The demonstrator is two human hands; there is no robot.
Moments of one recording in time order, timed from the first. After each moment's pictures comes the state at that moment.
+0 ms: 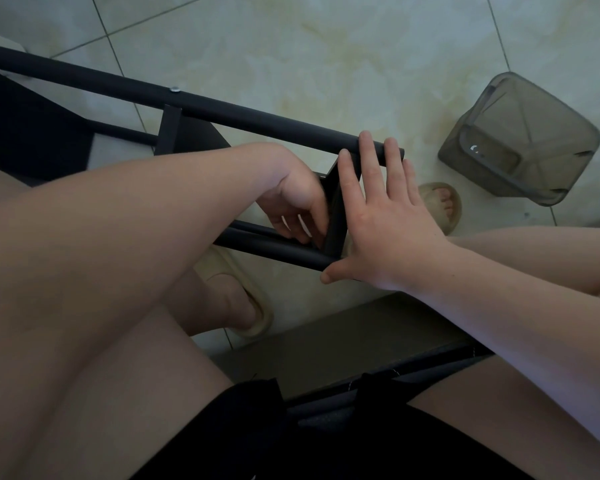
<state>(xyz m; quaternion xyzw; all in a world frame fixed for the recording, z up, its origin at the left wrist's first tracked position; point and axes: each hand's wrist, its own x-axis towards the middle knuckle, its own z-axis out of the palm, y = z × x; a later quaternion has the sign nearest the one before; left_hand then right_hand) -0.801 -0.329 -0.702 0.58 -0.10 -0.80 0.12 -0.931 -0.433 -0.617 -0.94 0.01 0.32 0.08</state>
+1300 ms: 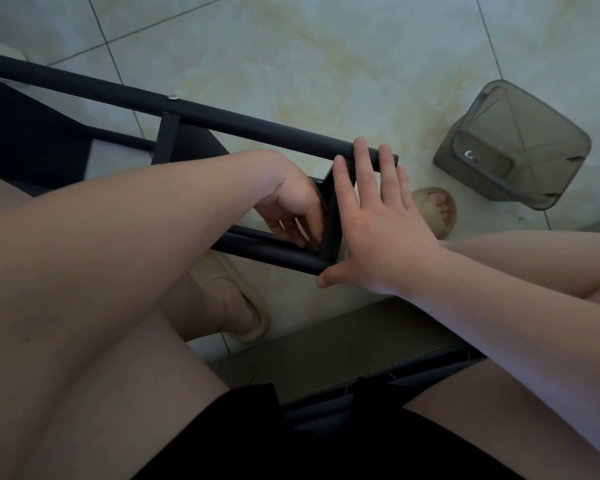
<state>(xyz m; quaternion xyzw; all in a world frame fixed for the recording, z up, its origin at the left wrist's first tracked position) -0.801 -0.328 -0.703 0.59 -0.11 -0.79 0.14 -0.932 -0.434 -0.618 -0.94 0.01 0.32 0.09</state>
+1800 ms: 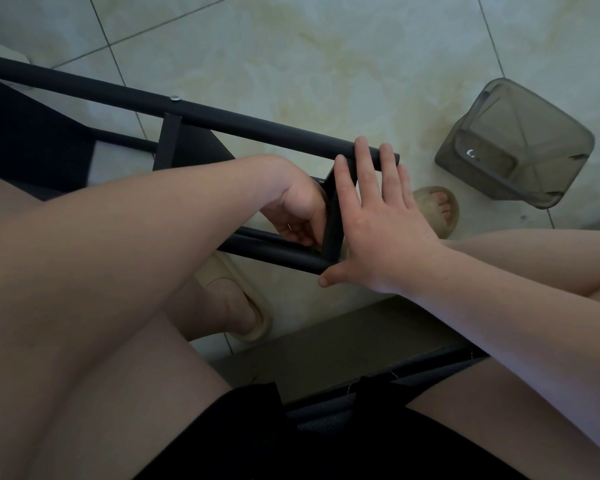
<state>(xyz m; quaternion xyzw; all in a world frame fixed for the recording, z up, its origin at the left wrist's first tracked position) -0.809 -0.331 -0.702 0.59 -0.12 -0.79 0.15 -0.932 -0.434 -0.618 -0.94 0.01 0.32 0.09</state>
